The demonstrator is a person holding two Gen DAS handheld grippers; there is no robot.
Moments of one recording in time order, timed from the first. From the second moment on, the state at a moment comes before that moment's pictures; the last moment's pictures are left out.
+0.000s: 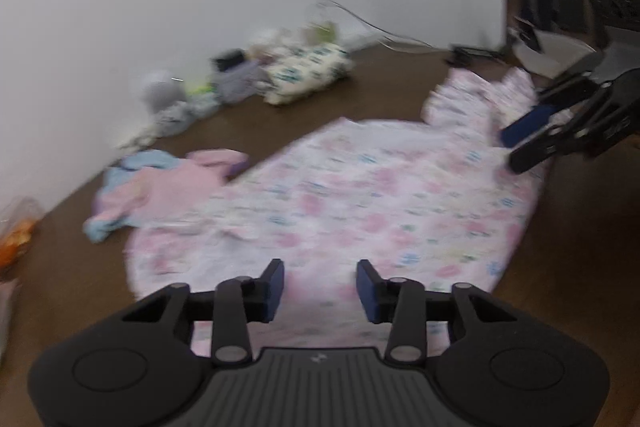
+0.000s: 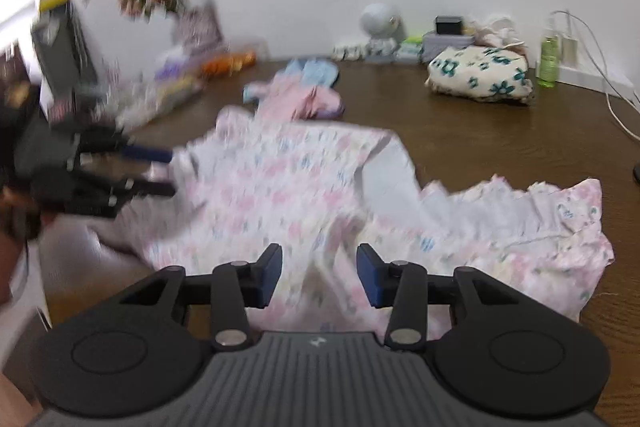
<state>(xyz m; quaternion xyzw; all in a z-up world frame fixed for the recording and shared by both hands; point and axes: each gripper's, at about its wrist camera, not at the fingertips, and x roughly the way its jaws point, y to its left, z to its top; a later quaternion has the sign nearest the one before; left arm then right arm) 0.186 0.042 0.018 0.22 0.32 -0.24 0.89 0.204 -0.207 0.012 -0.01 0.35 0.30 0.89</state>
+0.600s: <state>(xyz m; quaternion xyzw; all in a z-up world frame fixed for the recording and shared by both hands) 0.175 0.041 0.015 0.21 0.32 -0.22 0.90 0.188 -0.301 0.018 0.00 0.31 0.11 0.94</state>
